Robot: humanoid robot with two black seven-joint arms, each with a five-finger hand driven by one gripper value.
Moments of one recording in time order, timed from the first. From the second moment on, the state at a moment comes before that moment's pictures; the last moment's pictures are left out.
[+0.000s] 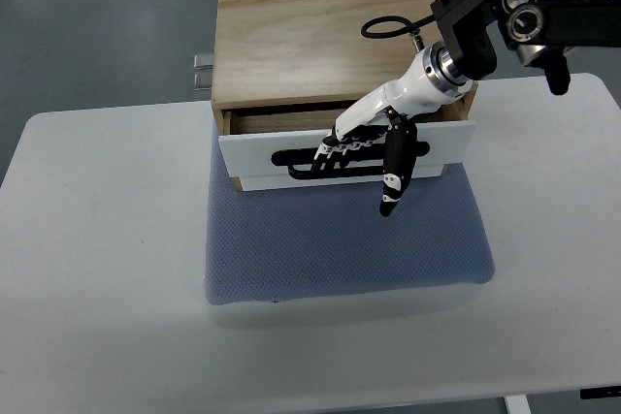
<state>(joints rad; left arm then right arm) 0.05 0.00 -0.31 -0.10 0.04 -0.03 -0.18 1.87 -0.48 -0.42 1.42 -0.46 0.61 -0.14</state>
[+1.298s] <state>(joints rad) 0.05 0.00 -0.31 -0.10 0.04 -0.03 -0.18 1.85 -0.49 -0.43 1.41 -0.41 0.61 -0.14</state>
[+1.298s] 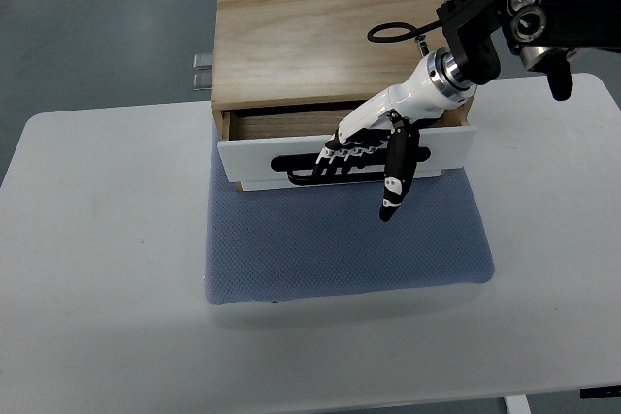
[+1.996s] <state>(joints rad) 0.05 0.00 -0.31 -0.10 0.04 -0.03 -0.18 1.85 -0.49 -0.46 1.39 -0.41 0.56 -0.14</state>
